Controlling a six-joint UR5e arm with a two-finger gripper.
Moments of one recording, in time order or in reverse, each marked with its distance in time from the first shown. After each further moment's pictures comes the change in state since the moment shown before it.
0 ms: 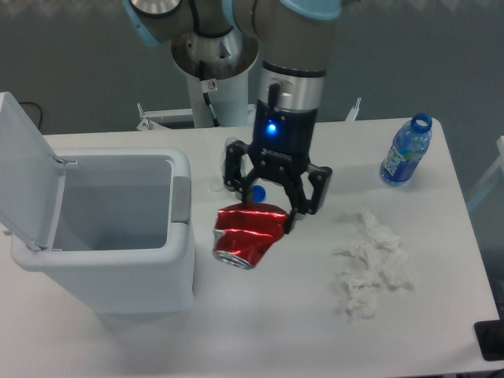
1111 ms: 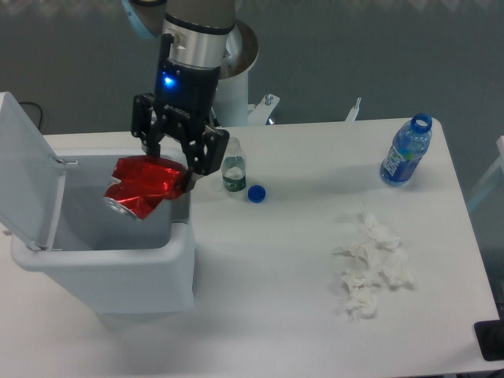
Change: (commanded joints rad) arm -0.159 0.115 -0.103 -0.111 -0.003 -0.008
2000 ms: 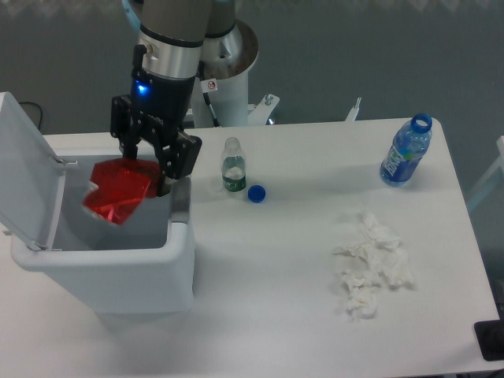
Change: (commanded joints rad) arm -0.032 -0.009 -0.008 0.001 0.003 0.002
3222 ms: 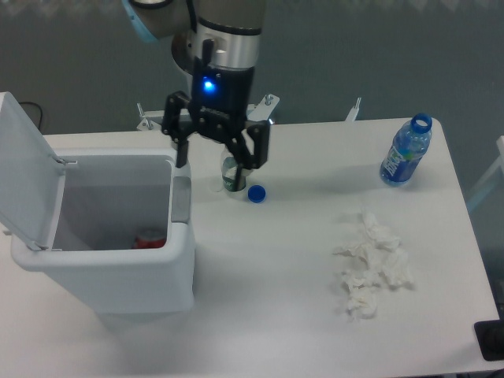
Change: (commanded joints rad) arm 0.178 -0.003 0.035 0.015 0.109 0.023
